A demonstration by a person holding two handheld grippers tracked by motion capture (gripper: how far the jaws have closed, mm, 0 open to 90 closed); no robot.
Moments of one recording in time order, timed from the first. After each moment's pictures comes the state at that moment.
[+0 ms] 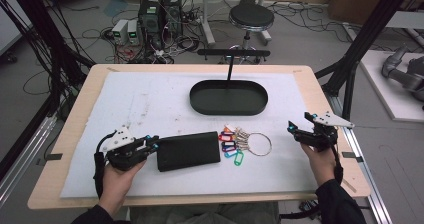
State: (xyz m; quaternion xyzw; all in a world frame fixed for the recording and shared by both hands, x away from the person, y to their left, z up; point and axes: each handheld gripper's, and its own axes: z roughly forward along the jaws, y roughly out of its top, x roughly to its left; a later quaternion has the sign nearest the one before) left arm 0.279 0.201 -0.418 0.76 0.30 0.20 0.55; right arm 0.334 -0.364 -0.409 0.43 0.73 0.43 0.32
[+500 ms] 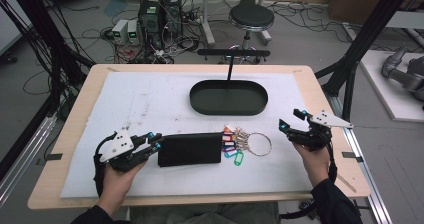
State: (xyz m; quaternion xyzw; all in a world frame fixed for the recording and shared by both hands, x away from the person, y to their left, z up) left arm 0.270 0.196 -0.409 0.75 0.22 0.24 0.58; right arm 0.328 -0.340 -0.397 0.38 0.72 0.52 0.28
